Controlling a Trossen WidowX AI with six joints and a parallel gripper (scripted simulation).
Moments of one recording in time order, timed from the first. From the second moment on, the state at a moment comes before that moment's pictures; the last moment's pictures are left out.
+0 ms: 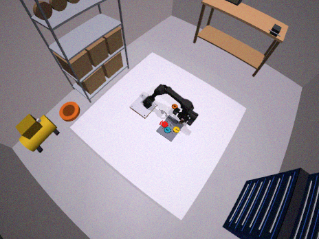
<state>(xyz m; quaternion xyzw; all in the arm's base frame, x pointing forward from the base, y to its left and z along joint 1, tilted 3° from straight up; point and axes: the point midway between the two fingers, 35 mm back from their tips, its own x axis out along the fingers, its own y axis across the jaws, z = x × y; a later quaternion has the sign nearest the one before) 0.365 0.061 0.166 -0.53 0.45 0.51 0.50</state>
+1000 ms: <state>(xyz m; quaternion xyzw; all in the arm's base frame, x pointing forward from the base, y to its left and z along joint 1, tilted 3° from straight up) 0.366 -0.020 0.126 -0.53 0.45 0.51 0.50</state>
